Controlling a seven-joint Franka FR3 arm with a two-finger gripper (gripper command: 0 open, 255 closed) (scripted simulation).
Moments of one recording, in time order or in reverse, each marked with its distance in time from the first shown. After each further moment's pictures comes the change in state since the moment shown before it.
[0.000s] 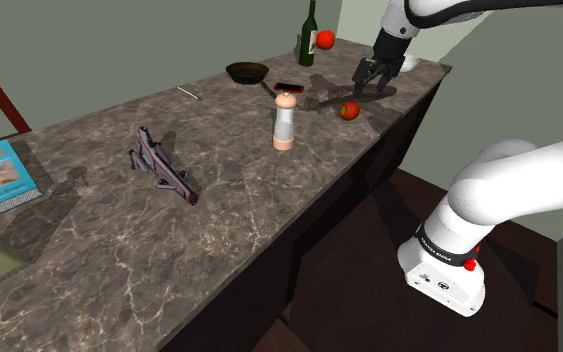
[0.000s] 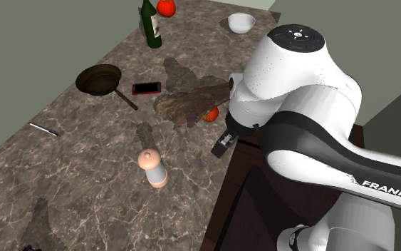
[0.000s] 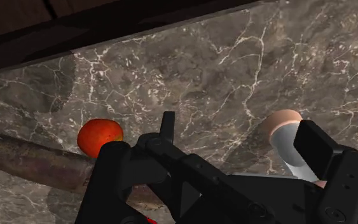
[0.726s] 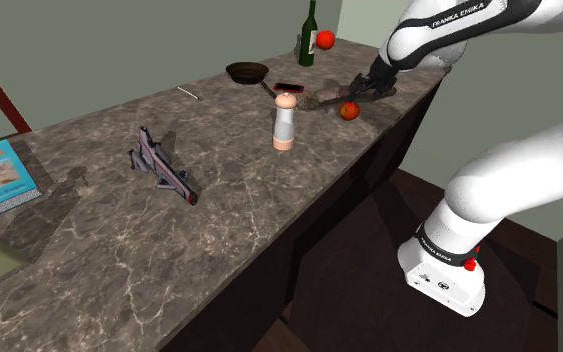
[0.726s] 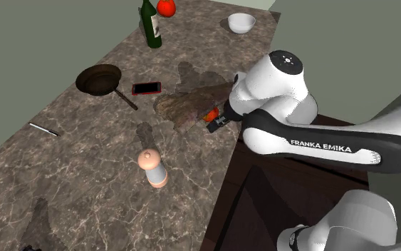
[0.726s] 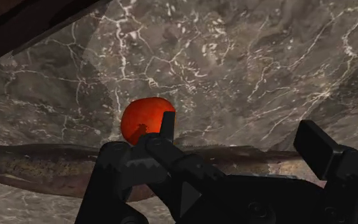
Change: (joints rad) arm -0.067 0.247 -0.182 -0.098 -0.001 0.551 -0.035
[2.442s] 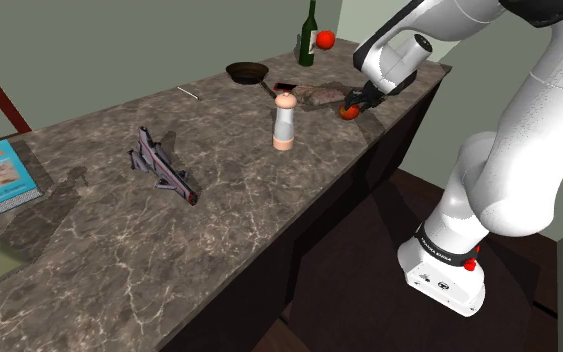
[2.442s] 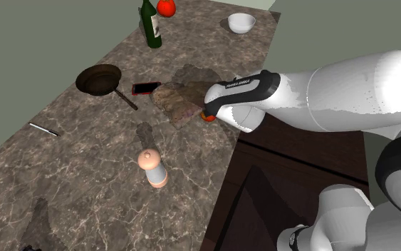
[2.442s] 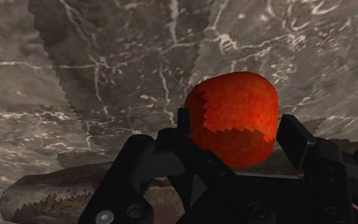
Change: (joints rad) arm 0.607 0.556 -0.627 0.210 1.040 0.426 -0.807
